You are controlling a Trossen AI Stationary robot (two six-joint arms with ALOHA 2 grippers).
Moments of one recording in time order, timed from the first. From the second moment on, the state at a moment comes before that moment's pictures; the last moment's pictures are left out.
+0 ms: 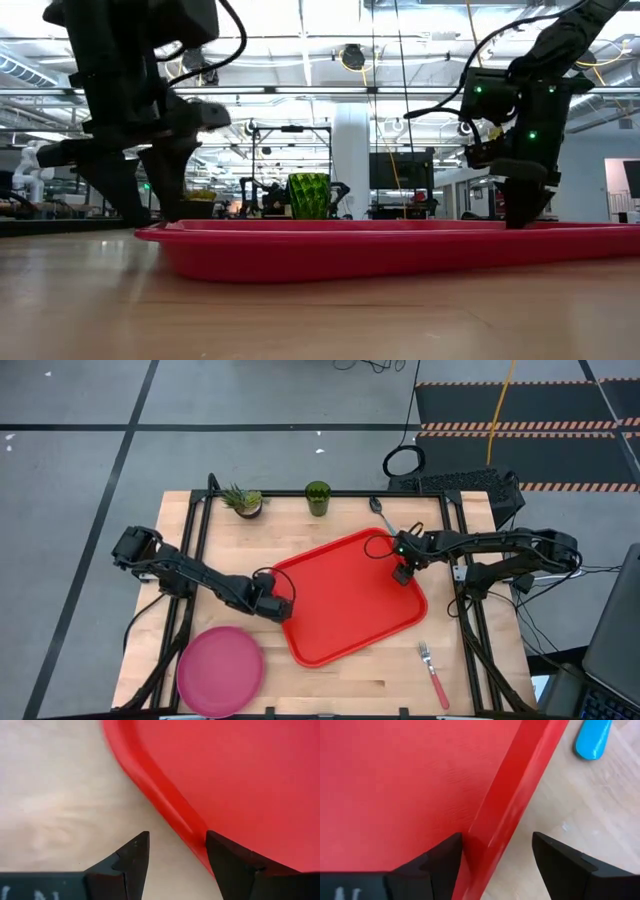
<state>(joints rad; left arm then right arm) -0.28 1.62 0.89 -0.67 -0.23 -1.56 -0.35 1.25 0.49 -0.57 0.10 0.38</state>
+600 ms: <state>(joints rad) -0.08 1.61 0.89 -0.76 -0.23 -1.19 -0.29 1.25 0.49 -0.57 0.05 0.71</state>
